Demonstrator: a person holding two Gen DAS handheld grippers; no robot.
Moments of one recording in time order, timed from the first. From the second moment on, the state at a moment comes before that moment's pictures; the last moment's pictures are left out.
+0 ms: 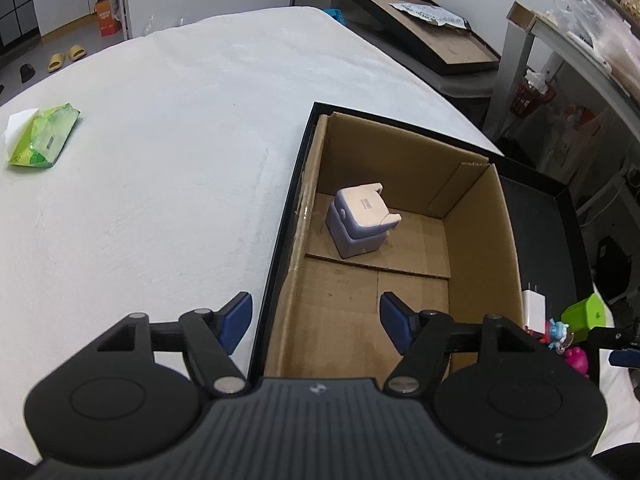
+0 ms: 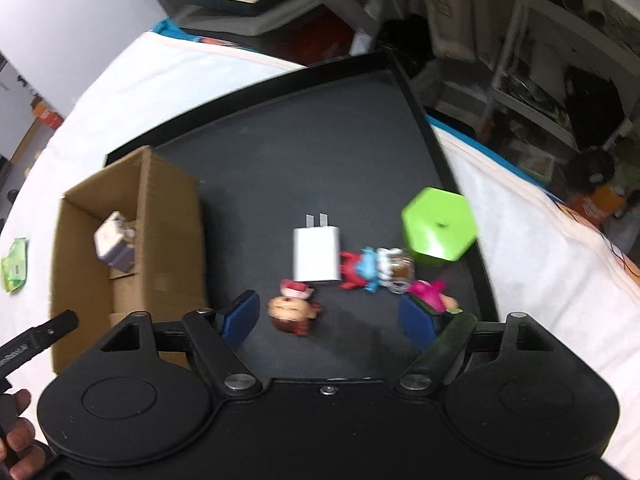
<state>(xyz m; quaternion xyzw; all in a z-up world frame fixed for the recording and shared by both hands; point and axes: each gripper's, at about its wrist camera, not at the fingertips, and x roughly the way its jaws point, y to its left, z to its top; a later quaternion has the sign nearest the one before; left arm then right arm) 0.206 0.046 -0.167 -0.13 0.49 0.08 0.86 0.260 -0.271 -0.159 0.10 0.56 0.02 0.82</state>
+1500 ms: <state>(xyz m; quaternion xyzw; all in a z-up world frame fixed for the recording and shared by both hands) 0.220 0.034 -0.176 -0.14 0.50 0.09 0.85 0.271 -0.287 -0.199 0.07 0.59 -0.01 0.81</state>
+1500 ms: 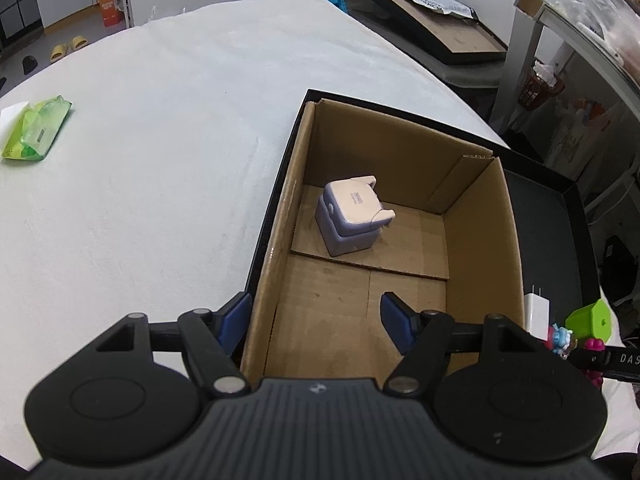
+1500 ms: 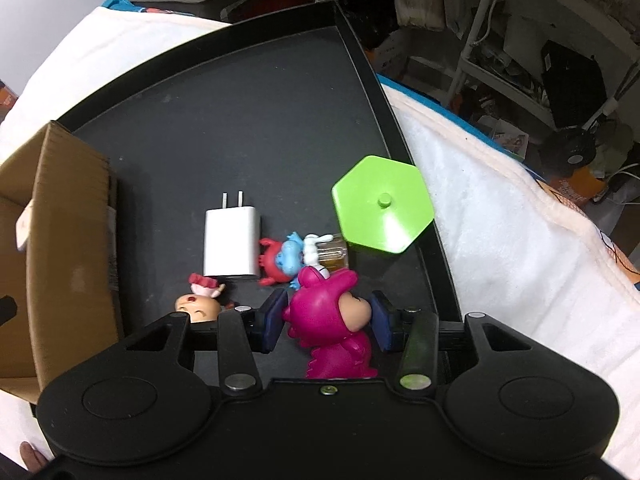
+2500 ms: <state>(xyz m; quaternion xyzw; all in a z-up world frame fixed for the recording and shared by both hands) 0.206 0.058 -0.175 -0.16 0.47 0.09 0.86 0.279 -0.167 -0.095 0.02 0.50 0.05 0.86</state>
